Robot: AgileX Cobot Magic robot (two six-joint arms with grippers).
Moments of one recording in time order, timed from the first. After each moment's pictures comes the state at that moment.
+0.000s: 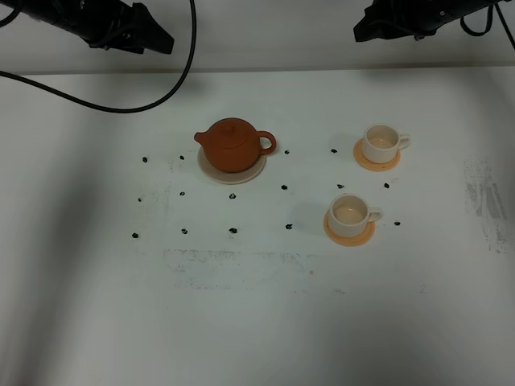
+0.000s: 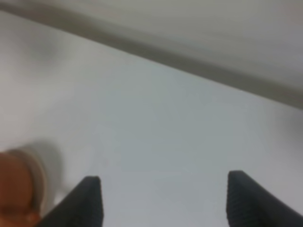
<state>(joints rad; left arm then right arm) -0.01 2.37 -2.29 -0.74 1.13 0.61 0.13 2.41 -2.36 0.62 1.07 -0.49</state>
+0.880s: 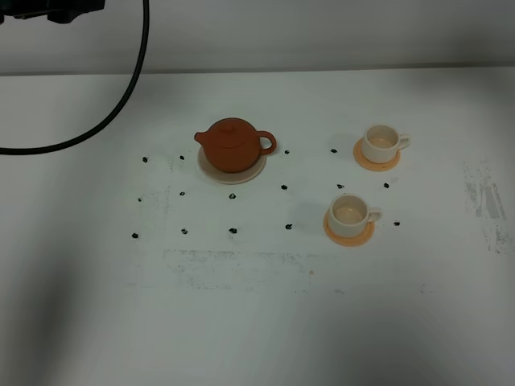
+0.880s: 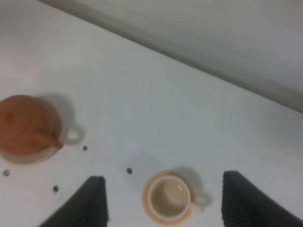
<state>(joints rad) -0.06 1.66 -1.56 -0.59 0.65 0.73 0.19 1.83 -1.95 0.34 1.11 -0.43</state>
